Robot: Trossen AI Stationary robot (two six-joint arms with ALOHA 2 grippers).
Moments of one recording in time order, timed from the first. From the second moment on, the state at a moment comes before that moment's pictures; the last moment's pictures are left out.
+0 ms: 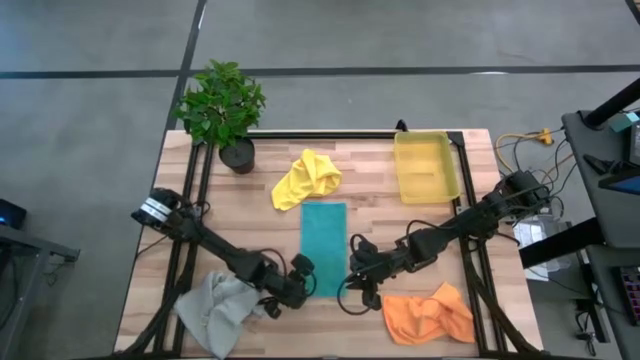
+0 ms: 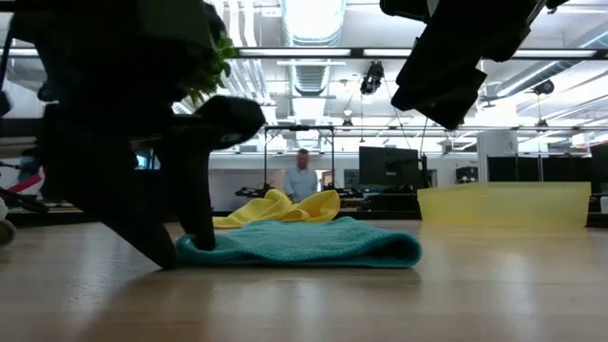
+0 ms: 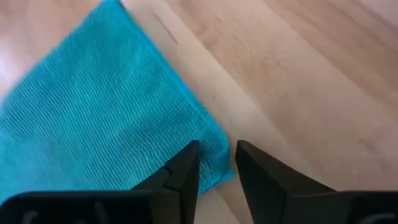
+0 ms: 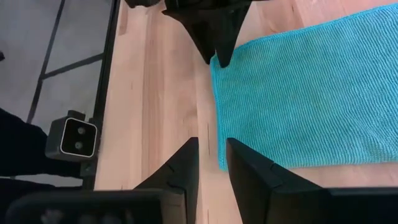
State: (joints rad) left arm -0.50 1.91 0.98 -0.12 -0.13 0.20; right arm 0.44 1.63 0.95 -0.06 0.05 0.59
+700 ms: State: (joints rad) left arm -0.48 1.92 0.98 -0.15 -0.08 0.14; right arm 0.44 1.70 0.97 -0.02 0.04 0.28
